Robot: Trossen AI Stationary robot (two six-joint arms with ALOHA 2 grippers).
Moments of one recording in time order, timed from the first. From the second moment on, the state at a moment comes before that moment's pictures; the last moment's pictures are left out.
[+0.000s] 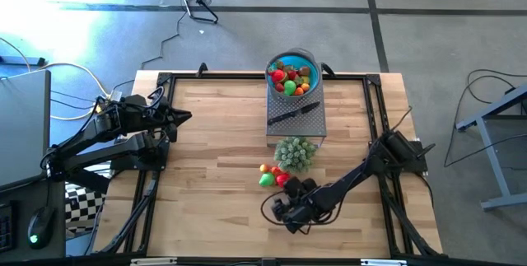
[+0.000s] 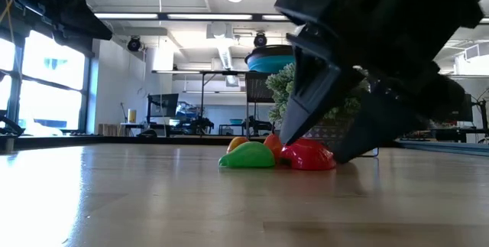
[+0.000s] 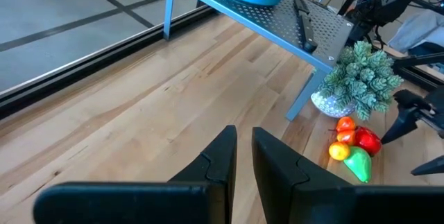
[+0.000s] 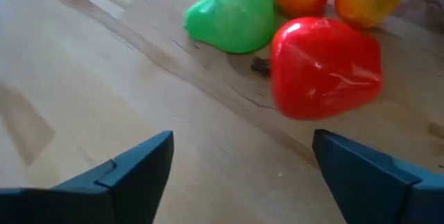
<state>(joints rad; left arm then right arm) 0.43 0.23 0.57 -0.71 -0.02 -0.29 0.57 2.02 1.27 -0.47 0.57 1.50</state>
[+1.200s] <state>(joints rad) 0.43 0.23 0.57 -0.71 -0.02 -0.29 0.50 2.02 1.27 -0.28 0.41 1.45</state>
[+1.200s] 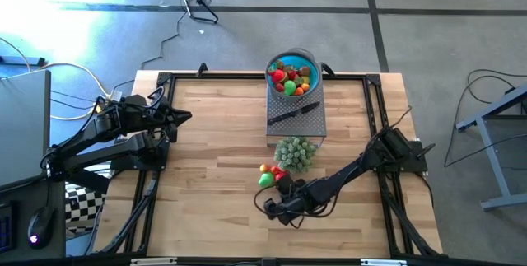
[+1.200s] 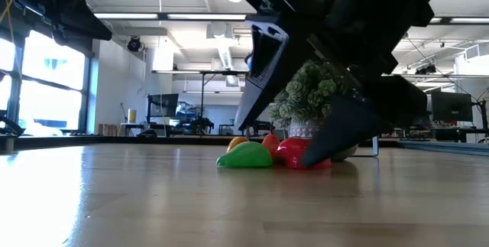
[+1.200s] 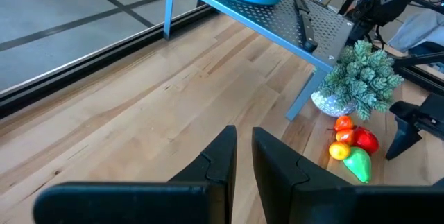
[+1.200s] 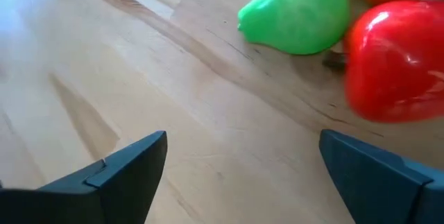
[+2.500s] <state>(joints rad) 0.43 0.23 0.57 -0.71 -0.02 -0.29 0.49 1.95 1.27 -0.41 0.60 1.52</state>
